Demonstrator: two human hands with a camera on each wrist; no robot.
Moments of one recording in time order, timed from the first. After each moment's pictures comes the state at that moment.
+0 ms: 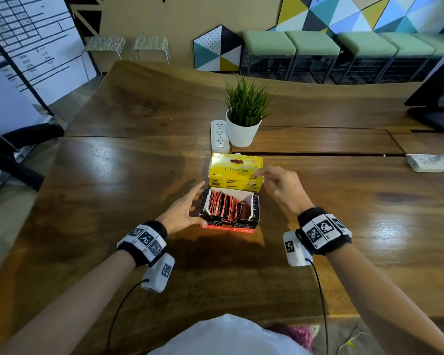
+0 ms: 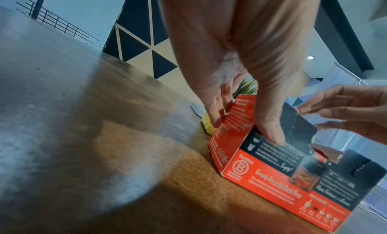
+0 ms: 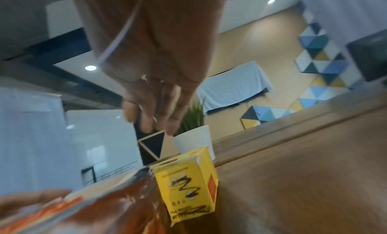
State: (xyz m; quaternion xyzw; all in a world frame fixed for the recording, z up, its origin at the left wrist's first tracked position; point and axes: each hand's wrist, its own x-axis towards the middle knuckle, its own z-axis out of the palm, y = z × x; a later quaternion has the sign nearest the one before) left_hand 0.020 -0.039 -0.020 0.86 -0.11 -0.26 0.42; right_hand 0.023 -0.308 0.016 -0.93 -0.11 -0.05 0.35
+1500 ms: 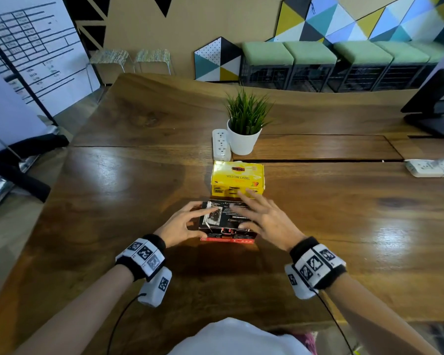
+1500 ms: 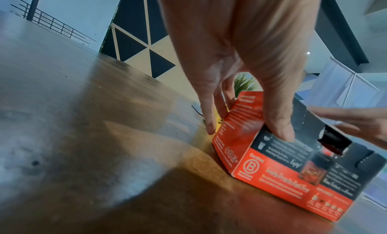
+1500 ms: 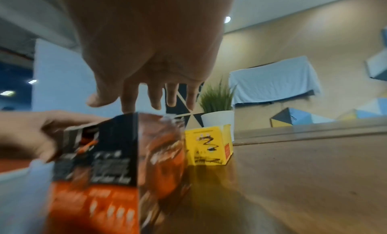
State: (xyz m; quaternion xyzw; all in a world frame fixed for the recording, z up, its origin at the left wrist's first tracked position) left_hand 0.008 -0.024 -0.019 0.86 -0.18 -0.26 0.40; right_hand -0.015 -0.284 -0.016 -0.96 -0.27 0.02 0.11
